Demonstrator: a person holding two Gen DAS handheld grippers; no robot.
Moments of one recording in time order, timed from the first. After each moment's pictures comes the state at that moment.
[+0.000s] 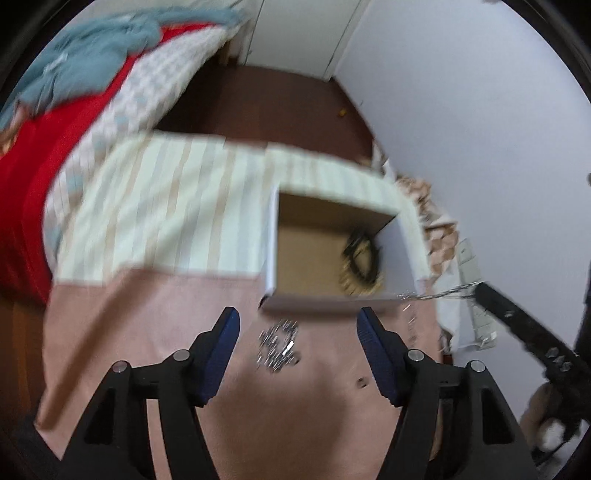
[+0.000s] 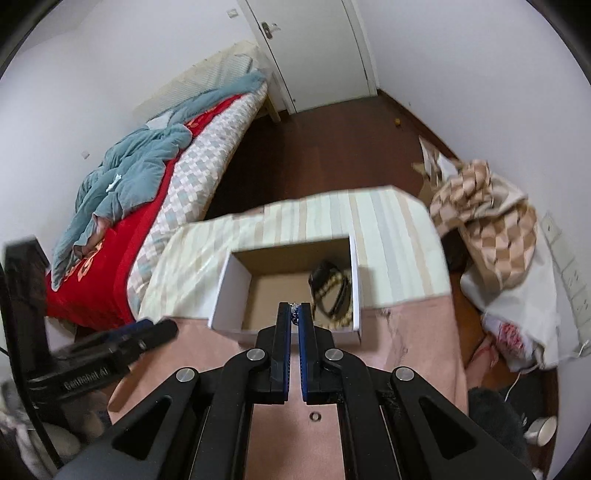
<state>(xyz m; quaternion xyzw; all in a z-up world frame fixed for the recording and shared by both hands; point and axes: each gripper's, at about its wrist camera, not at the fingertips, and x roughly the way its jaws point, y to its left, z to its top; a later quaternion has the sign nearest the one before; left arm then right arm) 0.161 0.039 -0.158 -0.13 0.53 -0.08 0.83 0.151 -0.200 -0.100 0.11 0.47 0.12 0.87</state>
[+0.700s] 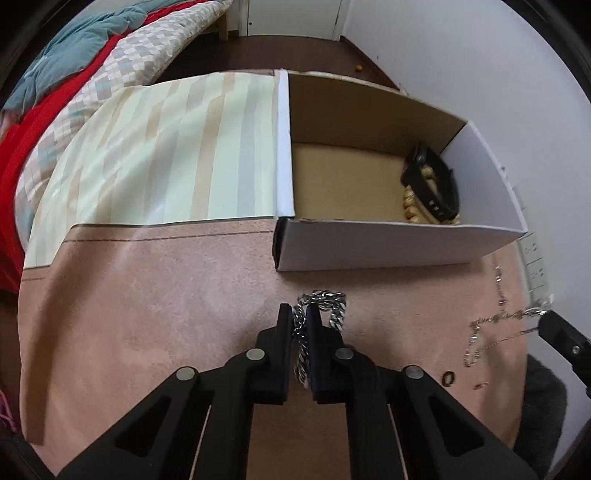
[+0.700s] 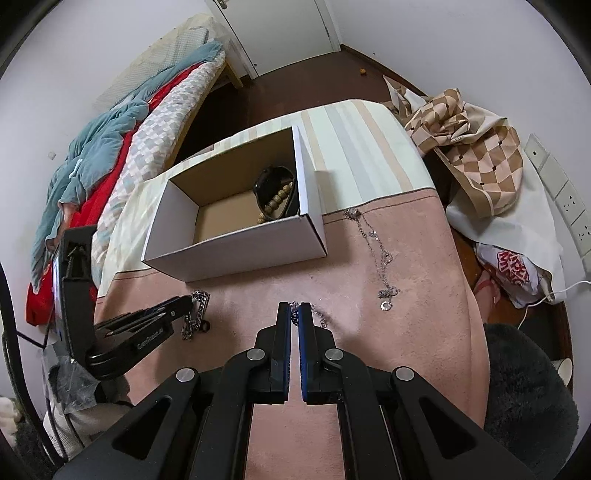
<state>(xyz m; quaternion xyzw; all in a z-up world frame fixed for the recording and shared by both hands) 0.167 0.008 -0.244 -0.06 0.56 -0.06 0.82 0.120 -0.217 -0.191 0.14 0.53 0.07 0.84</state>
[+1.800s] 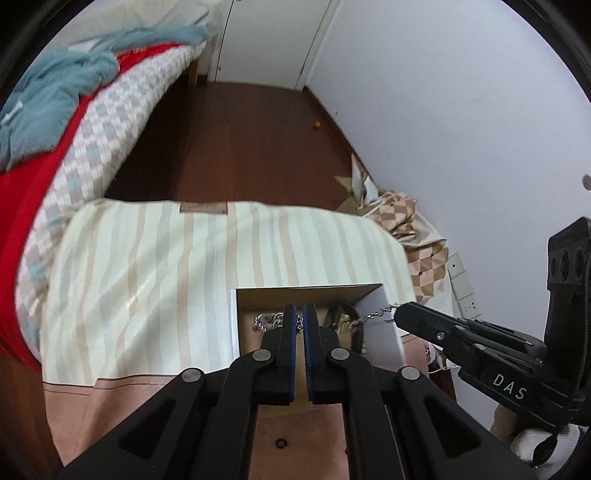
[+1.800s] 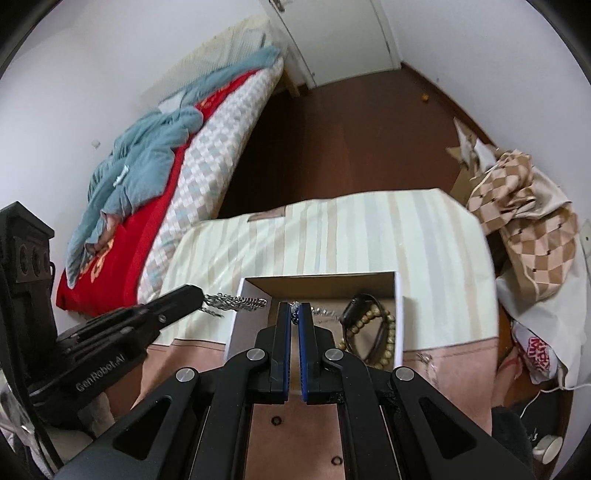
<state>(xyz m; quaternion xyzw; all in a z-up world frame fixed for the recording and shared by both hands) 0.268 0.021 -0.128 -0.11 0.50 -0.13 0.85 0.257 -0.170 -0.117 0.12 0.51 0.18 0.83</state>
